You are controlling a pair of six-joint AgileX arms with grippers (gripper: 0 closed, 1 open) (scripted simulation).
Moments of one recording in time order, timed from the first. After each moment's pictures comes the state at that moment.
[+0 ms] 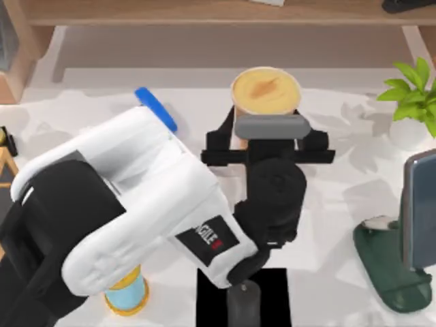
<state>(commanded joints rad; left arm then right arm) -0.93 2.39 1.13 1.27 -0.87 0.01 0.00 0.00 0.00 0.00 0.00 0.00</state>
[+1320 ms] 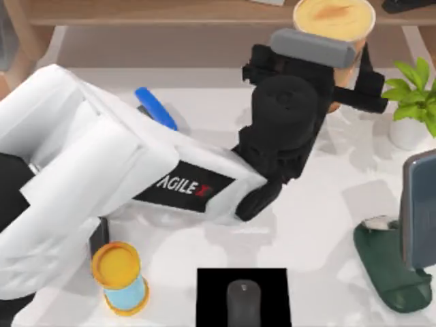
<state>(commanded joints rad) -0.87 2.20 1.28 1.02 -0.40 -0.02 0.00 0.00 0.00 0.00 0.00 0.00</state>
